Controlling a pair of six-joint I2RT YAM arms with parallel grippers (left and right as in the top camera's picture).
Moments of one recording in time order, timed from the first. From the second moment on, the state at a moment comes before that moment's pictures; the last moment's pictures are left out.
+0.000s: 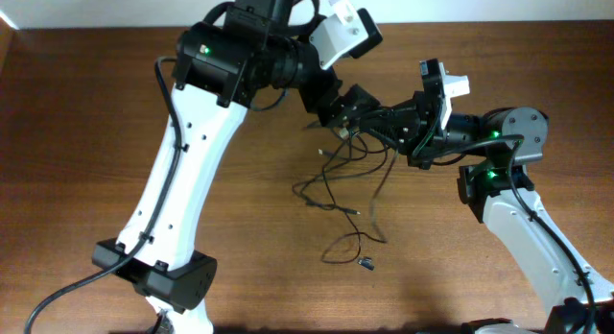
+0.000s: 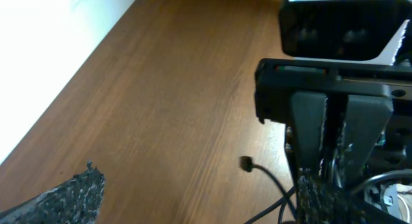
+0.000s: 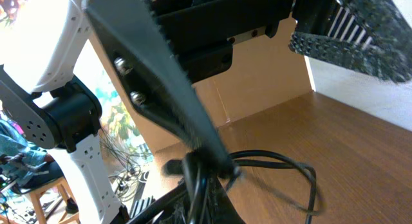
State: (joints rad) left arm -0.44 1.91 2.33 -1.24 0.67 0.53; right arm 0.12 1.42 0.87 0.95 -1.33 0.74
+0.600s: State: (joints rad) left arm -0.45 1.84 2.33 -1.42 0.69 0.67; right arm 0.07 1.42 0.87 0.91 -1.32 0.73
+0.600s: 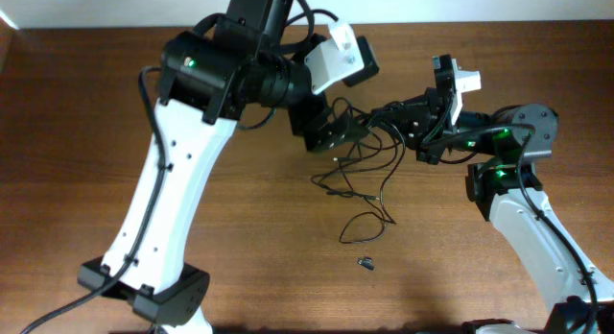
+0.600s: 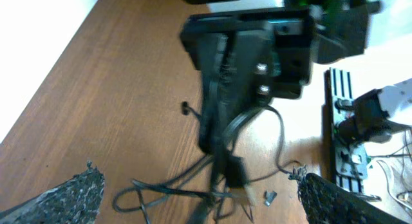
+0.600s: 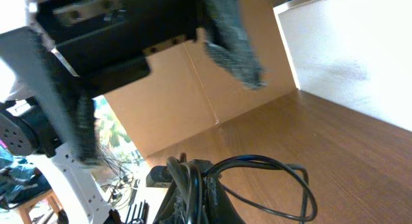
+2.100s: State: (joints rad) left arm -0.45 1.89 2.33 -1.54 0.67 0.84; right arm 0.07 1.42 0.87 1.05 -1.43 0.73
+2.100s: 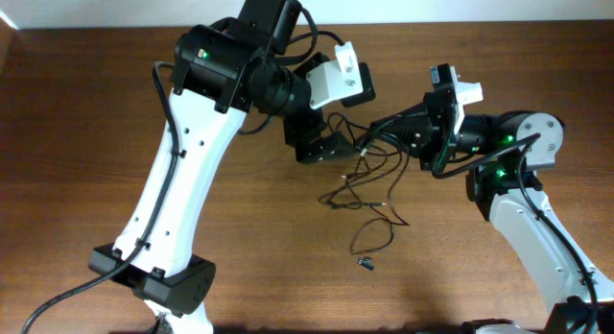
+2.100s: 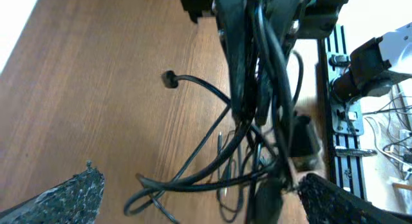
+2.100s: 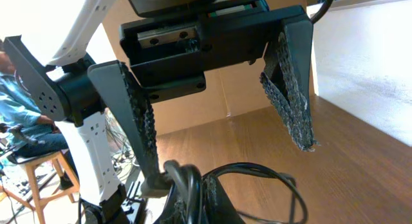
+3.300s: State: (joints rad) left arm -0.36 2.00 2.33 -1.50 0.70 0.84; right arm -0.22 1.46 0.87 0.53 -1.37 0.72
